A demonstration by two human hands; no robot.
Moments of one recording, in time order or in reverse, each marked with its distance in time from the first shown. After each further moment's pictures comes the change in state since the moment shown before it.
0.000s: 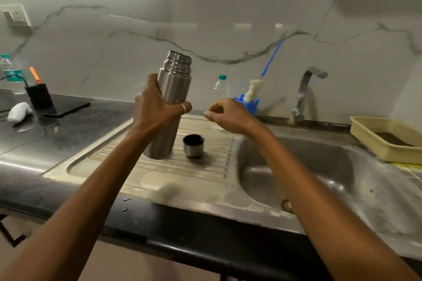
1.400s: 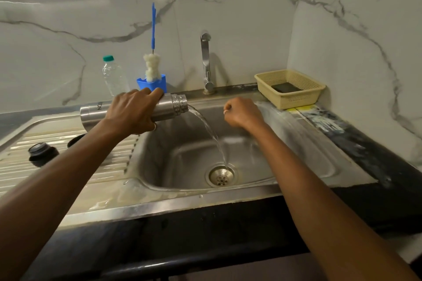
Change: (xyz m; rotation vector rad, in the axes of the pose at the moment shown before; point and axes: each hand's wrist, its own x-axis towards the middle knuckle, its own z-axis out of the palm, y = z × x) left_hand -0.008 0.069 0.186 0.875 -0.507 0.651; right_hand -0.115 0.219 -0.105 -0.310 0.252 0.542
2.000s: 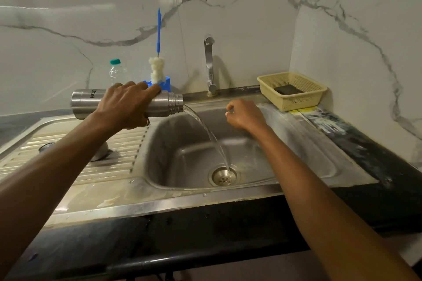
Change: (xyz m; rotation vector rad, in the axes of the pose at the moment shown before) left_hand -0.010 -0.015 -0.033 0.112 -0.009 0.052; right_hand -0.002 0.001 0.000 0.041 0.007 -0.026
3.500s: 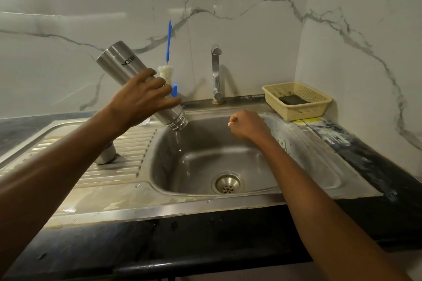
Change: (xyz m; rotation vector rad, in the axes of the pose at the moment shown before) left_hand 0.017 -0.020 0.003 0.408 0.335 0.458; right_hand -0.003 0.000 0.003 0.000 -0.008 -0.072
